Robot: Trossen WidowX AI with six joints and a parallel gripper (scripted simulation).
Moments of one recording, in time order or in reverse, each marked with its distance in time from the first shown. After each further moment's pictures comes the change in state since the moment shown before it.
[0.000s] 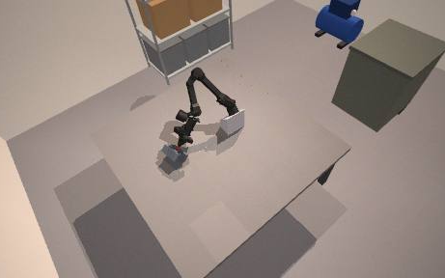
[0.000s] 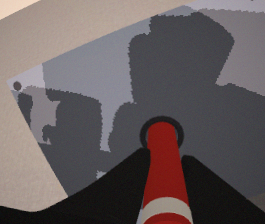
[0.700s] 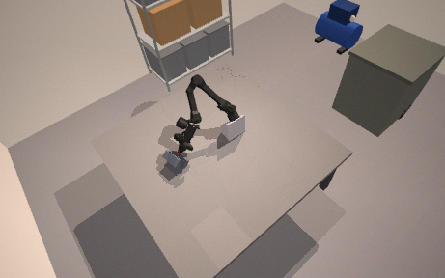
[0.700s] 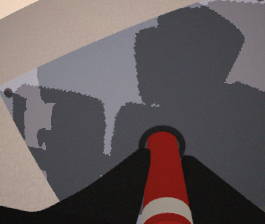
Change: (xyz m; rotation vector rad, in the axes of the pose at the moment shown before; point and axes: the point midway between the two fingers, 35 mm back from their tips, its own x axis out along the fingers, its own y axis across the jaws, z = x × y) arm 0.008 0.000 0.002 0.000 -0.001 -0.001
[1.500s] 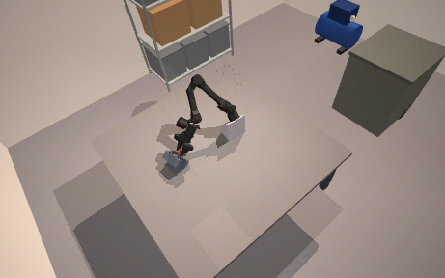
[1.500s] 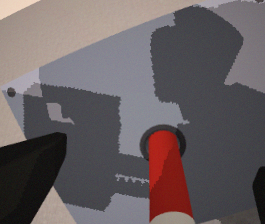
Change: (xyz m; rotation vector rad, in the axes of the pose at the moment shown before) arm -0.002 0.000 0.000 -0.001 -0.001 0.002
